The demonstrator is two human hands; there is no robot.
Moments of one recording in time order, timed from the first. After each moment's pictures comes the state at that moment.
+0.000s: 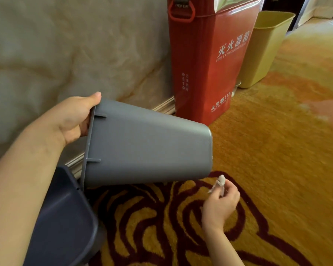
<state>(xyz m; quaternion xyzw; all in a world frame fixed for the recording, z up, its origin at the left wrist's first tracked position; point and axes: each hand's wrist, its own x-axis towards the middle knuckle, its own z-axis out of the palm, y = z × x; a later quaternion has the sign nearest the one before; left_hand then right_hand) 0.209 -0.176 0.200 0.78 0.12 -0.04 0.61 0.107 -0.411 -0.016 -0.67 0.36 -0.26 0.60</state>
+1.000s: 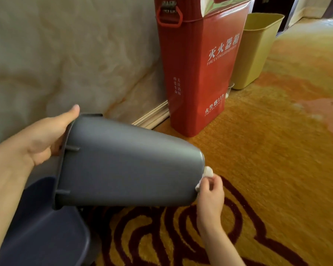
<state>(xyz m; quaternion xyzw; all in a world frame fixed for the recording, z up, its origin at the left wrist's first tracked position) 0.200 -0.148 0.195 0.81 0.19 -0.09 0.54 0.122 -0.414 0.007 -0.65 0.32 -0.14 0.67</state>
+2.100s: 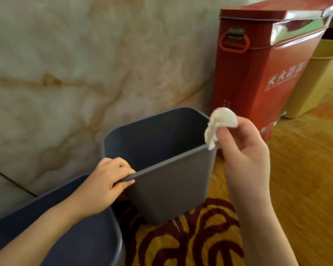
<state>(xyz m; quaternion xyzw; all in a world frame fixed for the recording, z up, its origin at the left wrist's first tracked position) 0.126 -0.128 0.146 0.97 -0.13 0.05 0.19 0.163 -0.381 0.179 -0.66 -0.09 -0.20 0.71</state>
